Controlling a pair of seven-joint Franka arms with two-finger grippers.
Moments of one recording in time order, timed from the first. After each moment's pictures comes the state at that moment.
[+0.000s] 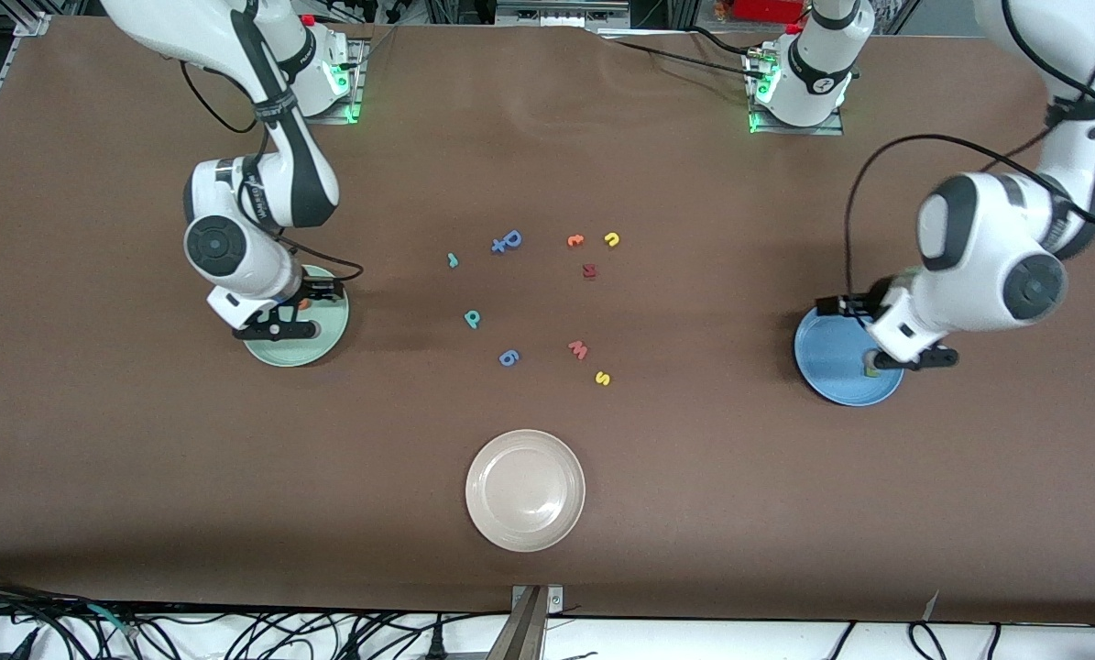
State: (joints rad) left arm -0.15 0.25 0.06 -2.03 -0.14 2.04 -0.11; right arm 0.55 0.34 -0.27 -2.15 0.06 2.27 0.25
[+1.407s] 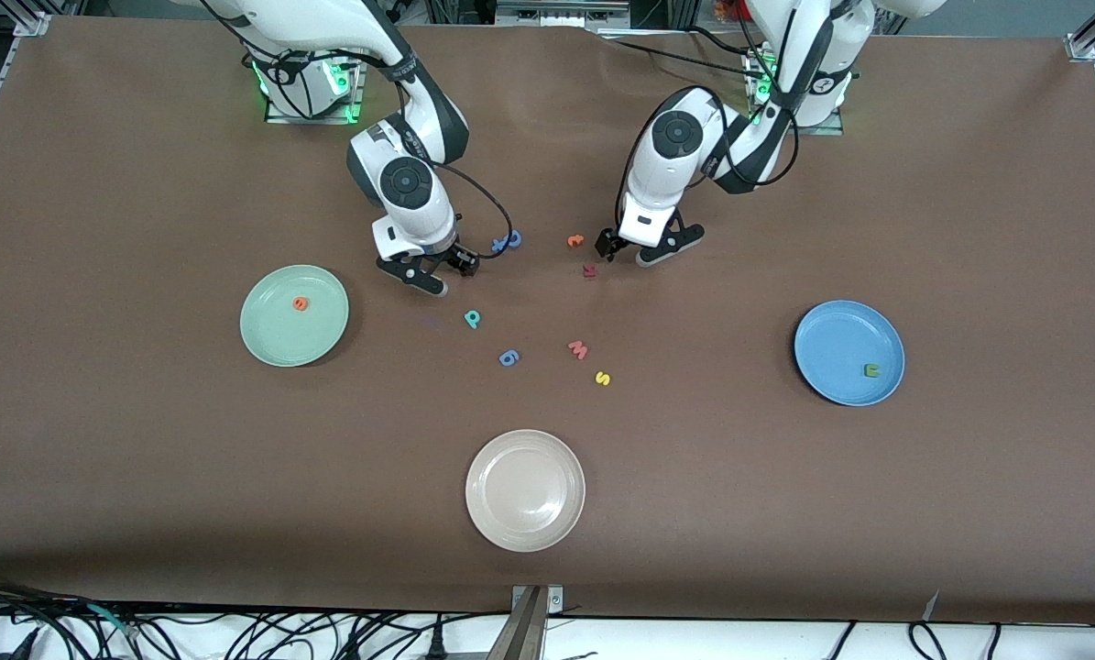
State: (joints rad) left arm -0.73 0.37 -0.06 -2.36 -0.15 2.77 -1.16; right arm 0.65 0.43 0.02 -2.21 0.06 2.54 1.06
